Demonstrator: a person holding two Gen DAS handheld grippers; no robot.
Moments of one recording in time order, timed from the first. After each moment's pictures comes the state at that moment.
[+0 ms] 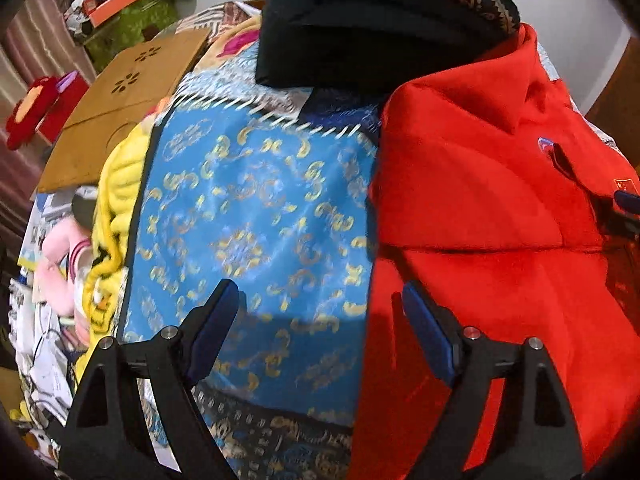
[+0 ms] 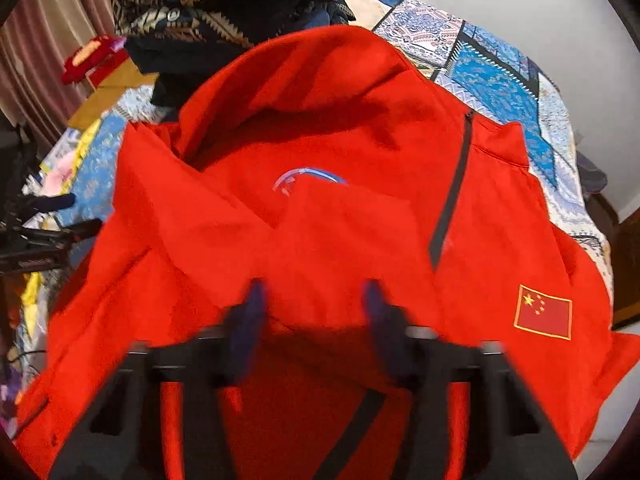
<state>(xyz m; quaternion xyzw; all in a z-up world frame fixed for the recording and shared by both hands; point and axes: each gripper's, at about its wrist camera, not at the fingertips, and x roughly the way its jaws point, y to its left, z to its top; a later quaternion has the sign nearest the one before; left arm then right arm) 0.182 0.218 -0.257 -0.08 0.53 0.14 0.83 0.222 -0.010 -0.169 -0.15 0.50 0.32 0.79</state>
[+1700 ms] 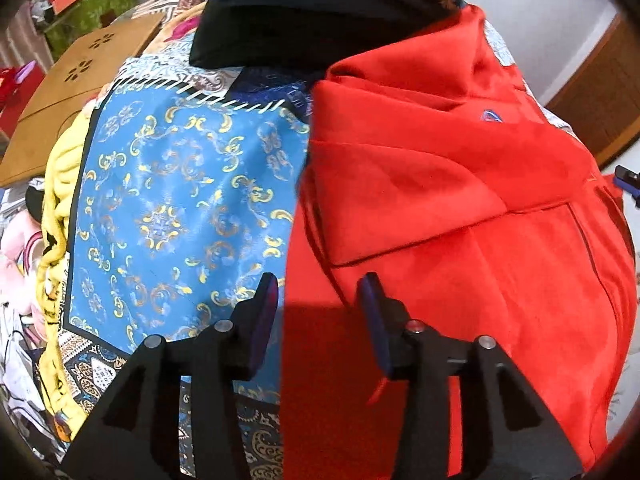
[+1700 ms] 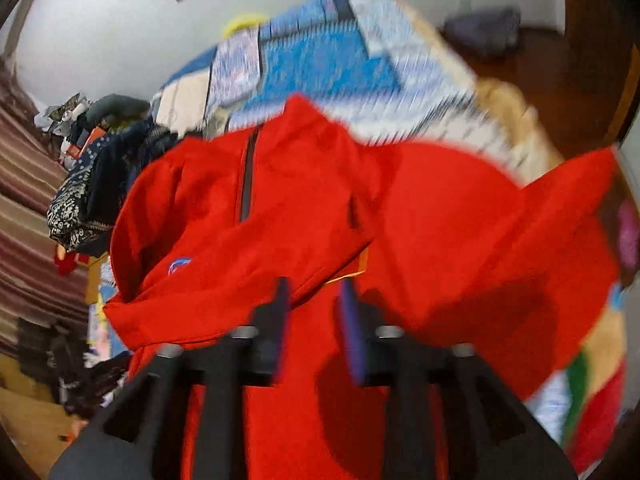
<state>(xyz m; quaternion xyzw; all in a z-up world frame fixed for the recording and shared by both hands) 0.177 0.197 -0.267 -0.13 0.55 0.06 0.82 0.289 -0.183 -0.158 0.15 0.56 0.20 0.79</state>
